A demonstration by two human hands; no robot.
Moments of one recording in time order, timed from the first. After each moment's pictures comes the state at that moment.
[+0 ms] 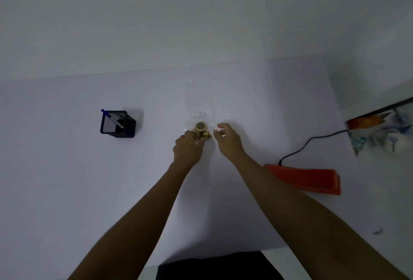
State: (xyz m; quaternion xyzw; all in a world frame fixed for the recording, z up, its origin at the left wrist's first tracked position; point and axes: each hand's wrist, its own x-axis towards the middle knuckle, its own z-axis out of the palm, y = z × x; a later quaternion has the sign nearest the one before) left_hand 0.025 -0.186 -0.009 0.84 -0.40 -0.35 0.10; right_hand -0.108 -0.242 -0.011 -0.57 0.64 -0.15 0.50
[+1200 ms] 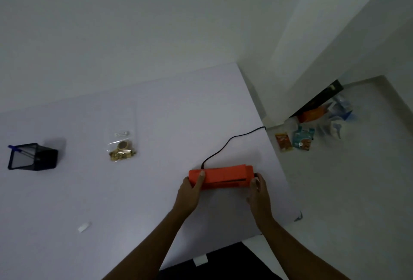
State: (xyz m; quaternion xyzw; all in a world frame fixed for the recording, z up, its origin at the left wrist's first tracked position) left_hand -0.251 -0.147 0.019 0.76 -0.30 -0.54 0.19; right_hand -0.469 -0.146 -0.023 -0.31 0.77 -0.26 0.50
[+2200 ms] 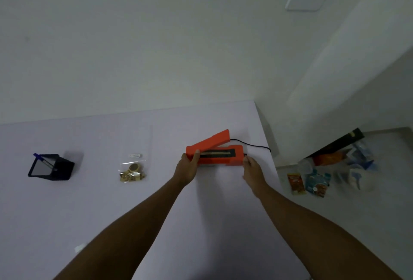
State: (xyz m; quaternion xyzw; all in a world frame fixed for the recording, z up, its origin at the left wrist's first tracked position) left_hand -0.205 -0.298 0.061 0.78 -0.34 -0.47 0.24; right_hand -0.425 -0.354 -0.017 -0.47 0.68 -0.20 0.53
